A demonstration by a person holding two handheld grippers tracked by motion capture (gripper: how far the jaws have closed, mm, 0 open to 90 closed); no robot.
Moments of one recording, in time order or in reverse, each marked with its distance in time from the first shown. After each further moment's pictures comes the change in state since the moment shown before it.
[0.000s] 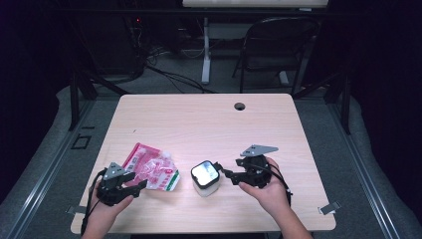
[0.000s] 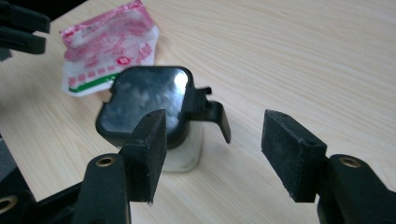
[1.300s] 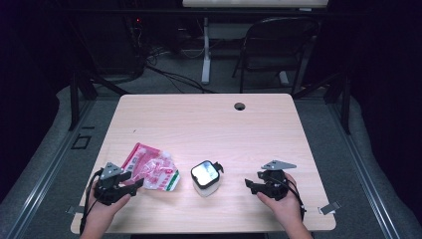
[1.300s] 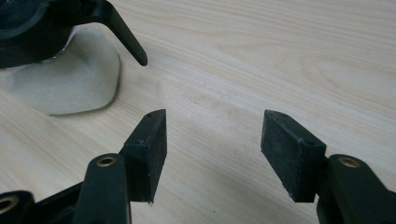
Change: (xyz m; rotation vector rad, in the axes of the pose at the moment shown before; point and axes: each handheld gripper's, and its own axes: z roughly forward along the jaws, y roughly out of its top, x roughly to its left) left arm 0.012 -0.006 0.003 -0.006 0.028 -0.024; right arm -0.043 -0.072 0.007 0.021 -0.121 0.138
